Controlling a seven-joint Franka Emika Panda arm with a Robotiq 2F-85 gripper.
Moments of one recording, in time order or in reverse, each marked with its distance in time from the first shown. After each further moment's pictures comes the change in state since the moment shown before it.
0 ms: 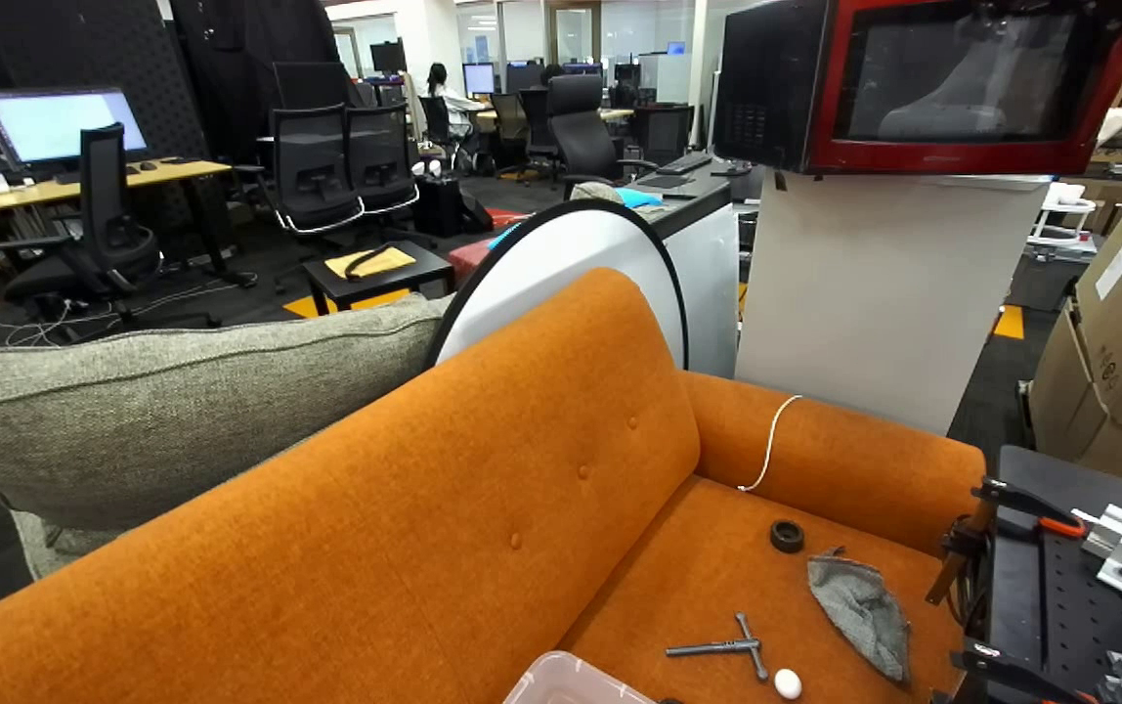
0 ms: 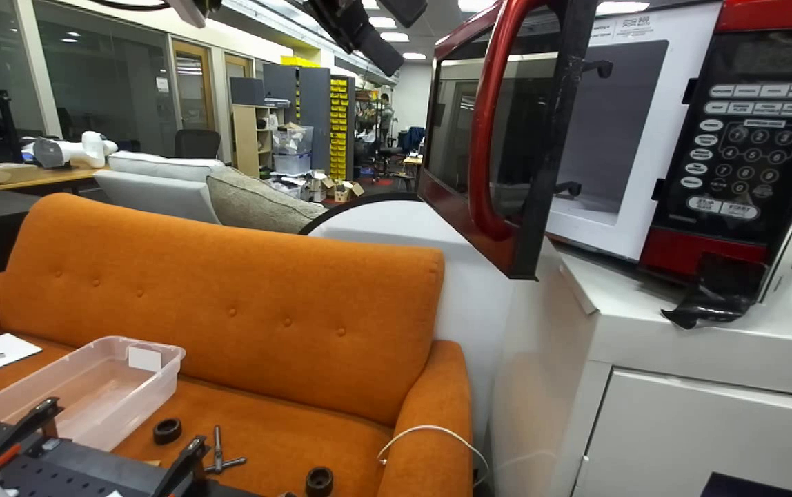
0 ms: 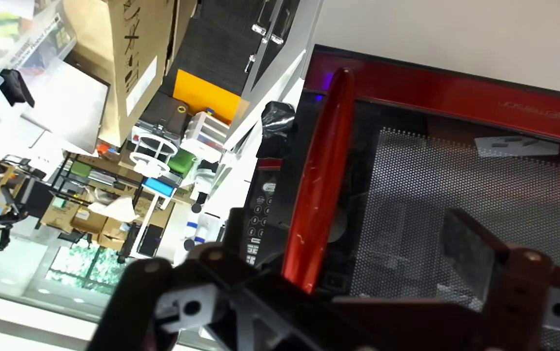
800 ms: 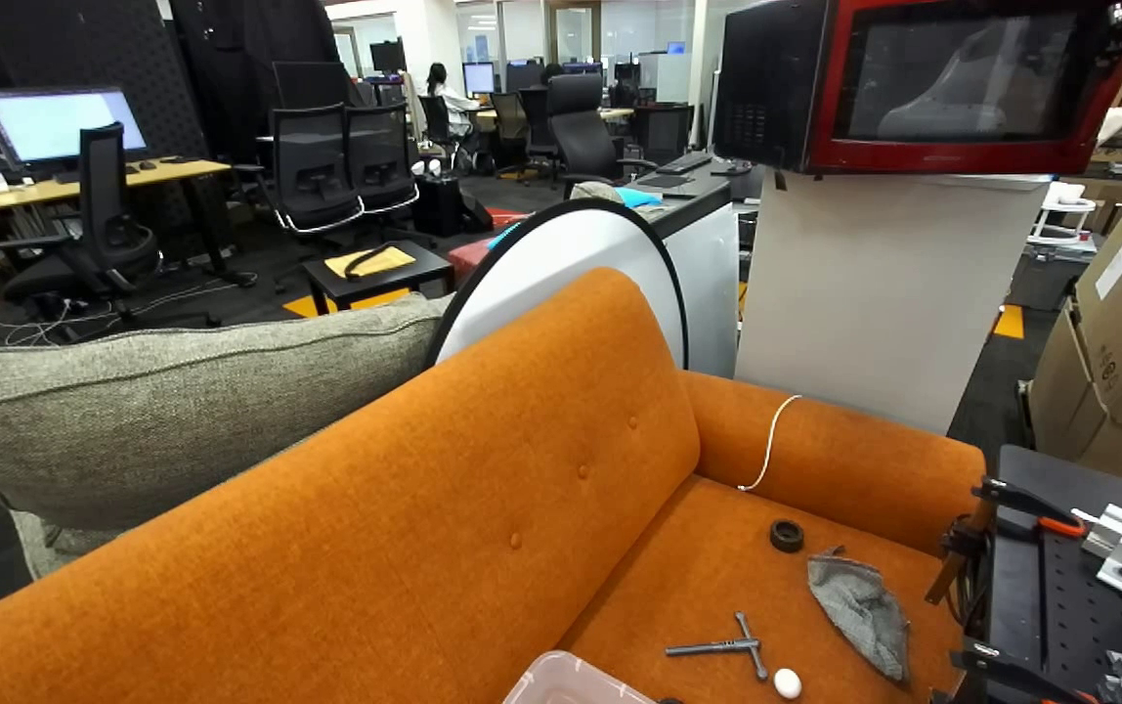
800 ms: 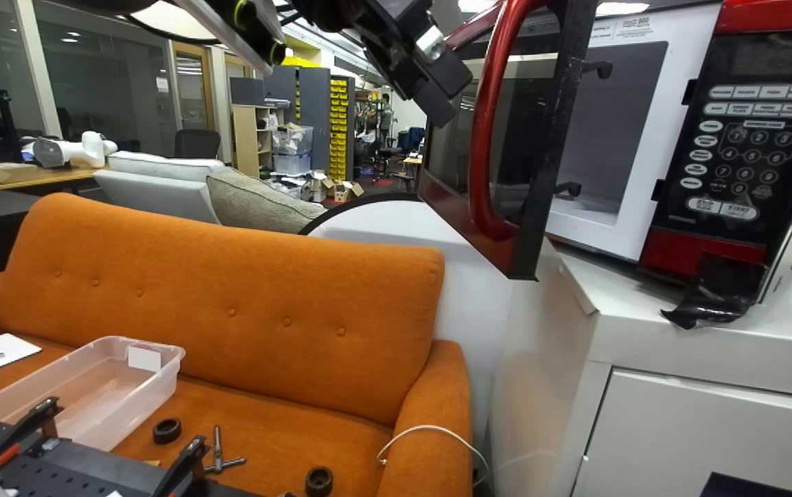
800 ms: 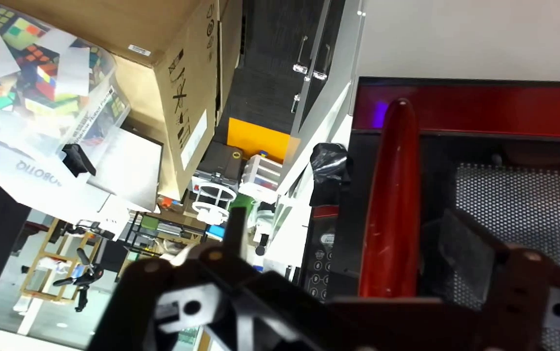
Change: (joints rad) arm -0.036 0.176 -0.056 0.046 -0.076 -0.002 0.219
